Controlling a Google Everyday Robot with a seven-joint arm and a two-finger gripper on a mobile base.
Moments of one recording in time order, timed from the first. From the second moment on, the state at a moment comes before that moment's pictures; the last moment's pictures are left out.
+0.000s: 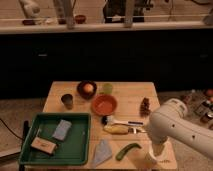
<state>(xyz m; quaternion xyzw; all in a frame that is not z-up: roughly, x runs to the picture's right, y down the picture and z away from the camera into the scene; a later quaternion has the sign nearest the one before) 0.217 0.242 0.670 -0.31 -0.03 -0.13 0.94</state>
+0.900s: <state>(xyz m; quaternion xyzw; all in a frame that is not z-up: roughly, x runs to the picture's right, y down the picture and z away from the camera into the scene) 0.153 0.258 0.645 -0.30 -0.11 -0.20 0.93</state>
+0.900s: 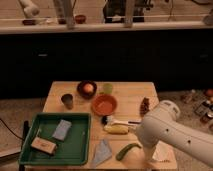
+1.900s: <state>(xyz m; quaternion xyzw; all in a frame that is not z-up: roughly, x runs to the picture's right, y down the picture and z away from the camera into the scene) 0.113 0.307 0.698 -0.31 -0.15 -0.23 0.91</state>
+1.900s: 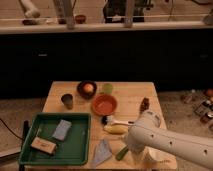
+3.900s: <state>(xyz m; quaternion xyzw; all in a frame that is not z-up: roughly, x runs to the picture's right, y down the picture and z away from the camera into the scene) 0.117 0.313 0.741 -0.29 -0.16 -0.23 0.91</state>
